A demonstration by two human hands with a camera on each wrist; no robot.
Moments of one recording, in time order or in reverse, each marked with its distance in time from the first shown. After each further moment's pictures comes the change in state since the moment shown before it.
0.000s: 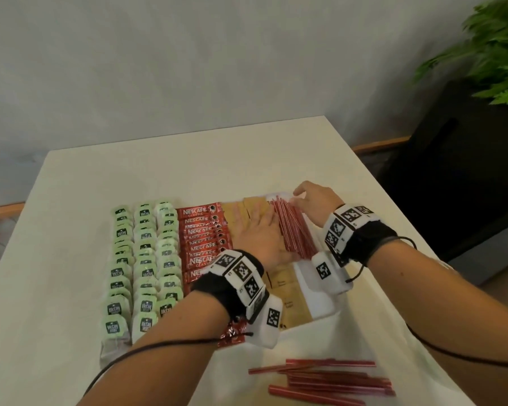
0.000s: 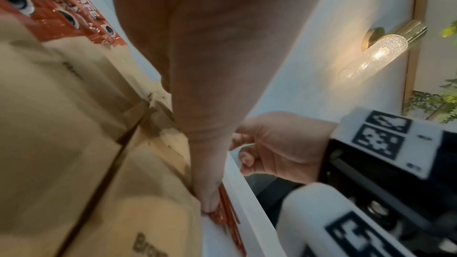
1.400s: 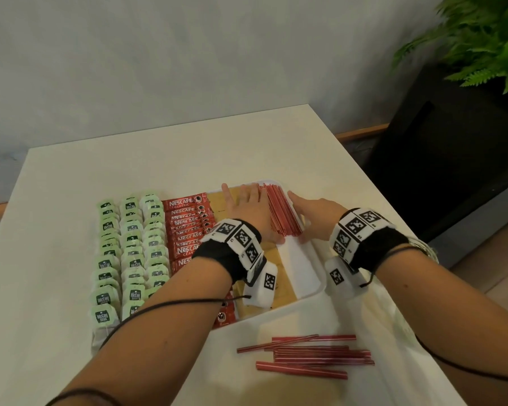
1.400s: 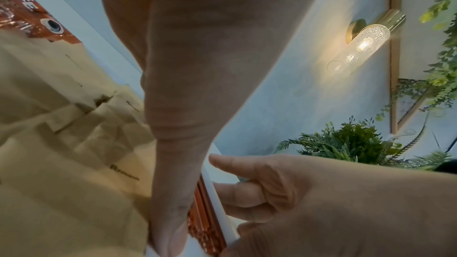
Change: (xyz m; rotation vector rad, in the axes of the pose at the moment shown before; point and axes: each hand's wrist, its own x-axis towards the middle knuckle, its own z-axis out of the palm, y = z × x) left_hand 0.014 0.010 -0.019 0.092 -0.047 -0.054; right_hand -0.041 0.035 -0.001 -0.368 -0.269 -0.154
